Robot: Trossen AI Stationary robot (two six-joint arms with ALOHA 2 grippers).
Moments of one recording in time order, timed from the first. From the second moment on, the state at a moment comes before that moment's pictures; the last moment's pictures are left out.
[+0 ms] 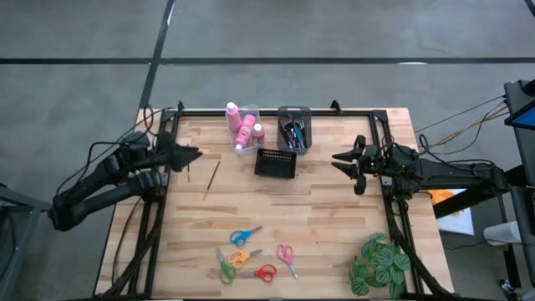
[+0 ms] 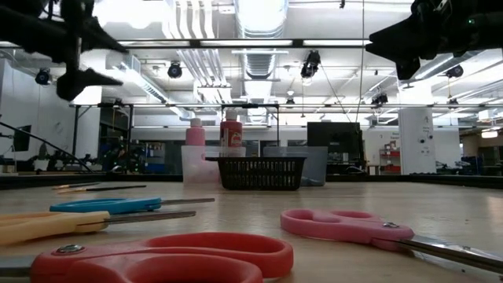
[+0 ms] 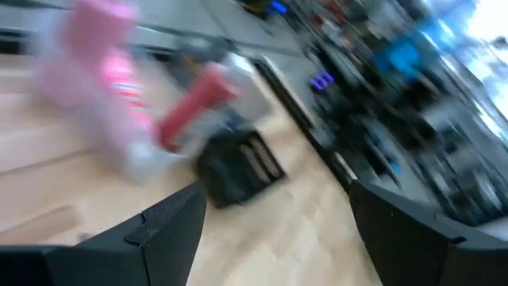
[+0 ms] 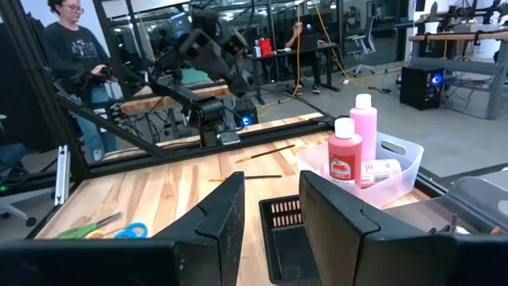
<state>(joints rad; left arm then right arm) 0.56 0.23 0.44 -0.50 0.21 -0.72 -0.11 0.44 0.26 0.17 0.05 0.17</state>
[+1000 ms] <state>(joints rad) 0.39 1.11 0.86 -0.96 0.04 -0.76 -0.11 0.44 0.26 0.17 0.05 0.18</state>
